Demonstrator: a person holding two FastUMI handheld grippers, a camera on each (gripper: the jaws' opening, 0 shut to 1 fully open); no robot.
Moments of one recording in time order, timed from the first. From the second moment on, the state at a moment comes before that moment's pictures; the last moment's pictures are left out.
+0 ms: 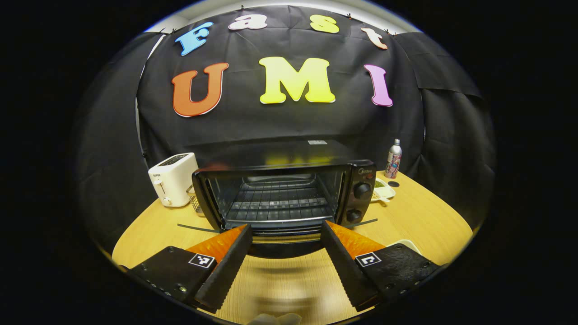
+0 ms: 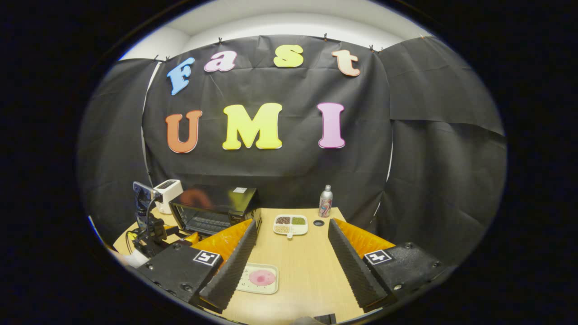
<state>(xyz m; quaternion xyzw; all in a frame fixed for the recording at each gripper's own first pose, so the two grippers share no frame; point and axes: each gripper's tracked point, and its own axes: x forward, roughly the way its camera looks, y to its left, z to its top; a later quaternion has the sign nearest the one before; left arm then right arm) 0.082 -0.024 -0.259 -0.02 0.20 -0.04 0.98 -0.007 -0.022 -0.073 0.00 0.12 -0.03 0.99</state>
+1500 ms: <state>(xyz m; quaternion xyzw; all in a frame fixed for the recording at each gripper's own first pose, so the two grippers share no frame) 0.022 -0.023 -0.336 -0.03 0.31 -0.04 0.95 -0.011 -0.026 -0.133 0.00 0.19 -0.03 0.98</state>
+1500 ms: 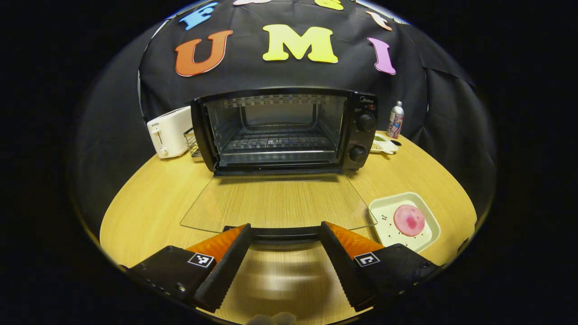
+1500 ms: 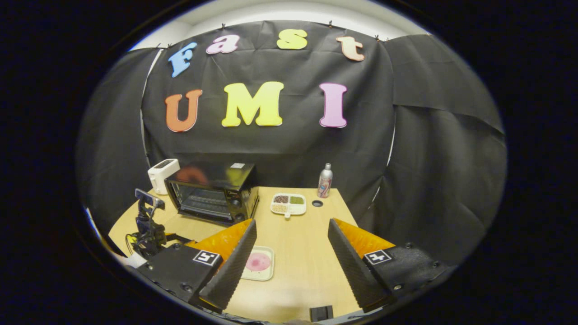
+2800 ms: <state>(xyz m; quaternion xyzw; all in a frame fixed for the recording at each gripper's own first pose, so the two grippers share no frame) -0.069 0.039 -0.063 0.00 0.07 0.06 1.00 0.069 0.006 -0.410 0.08 0.52 0.06 0.85</state>
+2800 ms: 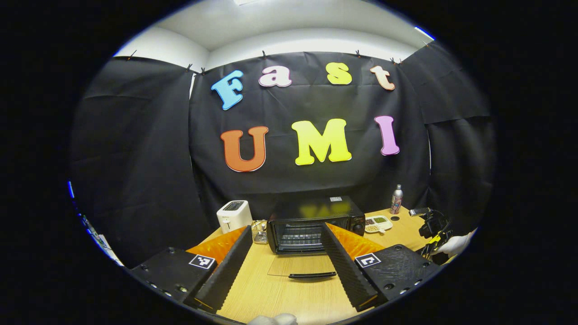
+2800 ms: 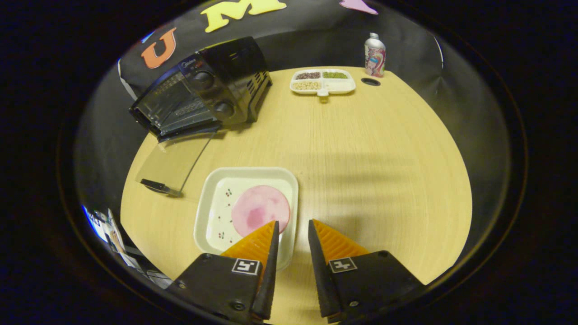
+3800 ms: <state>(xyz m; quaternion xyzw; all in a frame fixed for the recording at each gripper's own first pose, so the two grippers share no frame) -0.093 0.010 -0.055 -0.01 0.10 0.18 0.98 0.076 0.014 -0.413 0.27 0.58 0.17 0.75</state>
